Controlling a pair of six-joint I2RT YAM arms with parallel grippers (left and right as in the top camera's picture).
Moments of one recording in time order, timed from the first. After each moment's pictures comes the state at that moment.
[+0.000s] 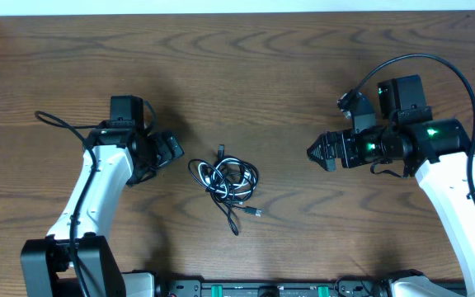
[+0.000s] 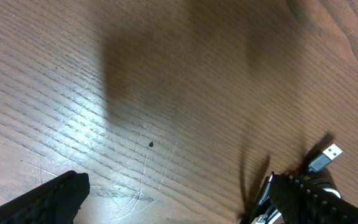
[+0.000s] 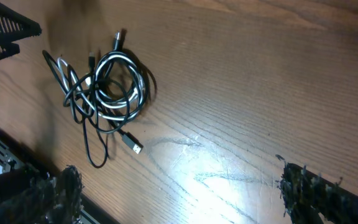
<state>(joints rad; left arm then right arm) 0.04 1.50 0.95 -0.78 0.10 -0.50 0.19 1.35 1.19 -1.01 -0.47 0.04</state>
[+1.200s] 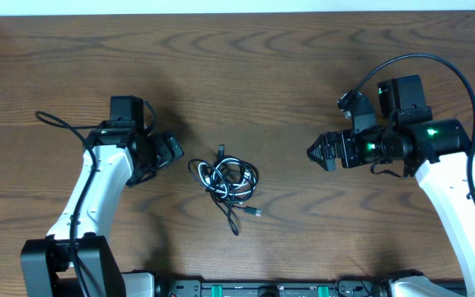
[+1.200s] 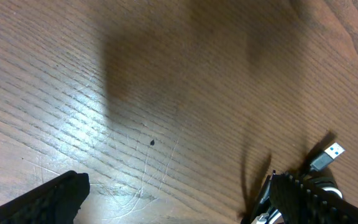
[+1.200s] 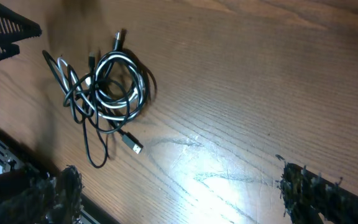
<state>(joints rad) 0.04 1.50 0.95 -0.79 0.10 -0.50 0.19 1.35 1.19 -1.01 -0.47 0.04</state>
